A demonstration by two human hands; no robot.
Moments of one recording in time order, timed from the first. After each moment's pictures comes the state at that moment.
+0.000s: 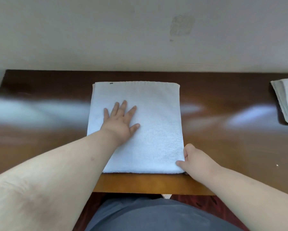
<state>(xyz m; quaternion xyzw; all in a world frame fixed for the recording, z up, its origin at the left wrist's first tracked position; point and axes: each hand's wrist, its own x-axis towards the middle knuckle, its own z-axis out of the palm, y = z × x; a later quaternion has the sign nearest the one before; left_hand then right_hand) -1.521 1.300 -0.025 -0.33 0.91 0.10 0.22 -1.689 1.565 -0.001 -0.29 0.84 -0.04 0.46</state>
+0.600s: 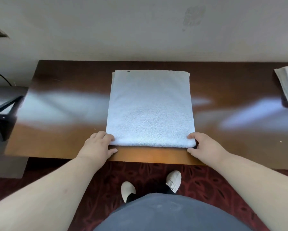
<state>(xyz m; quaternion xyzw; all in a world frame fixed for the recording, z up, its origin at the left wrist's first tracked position) -1.321 1.364 -0.013 -0.40 0.89 0.13 0.15 -1.655 1.605 -0.008 -0.38 0.84 -0.11 0.37</state>
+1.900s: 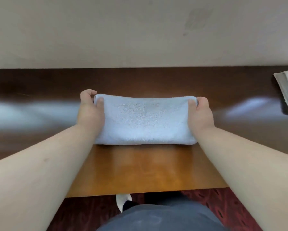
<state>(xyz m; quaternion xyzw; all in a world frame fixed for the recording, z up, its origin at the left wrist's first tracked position) -1.459 1.223 -0.005 -0.60 0.67 0.39 -0.16 -1.701 1.450 -0.003 -0.12 0.90 -0.35 0.22</state>
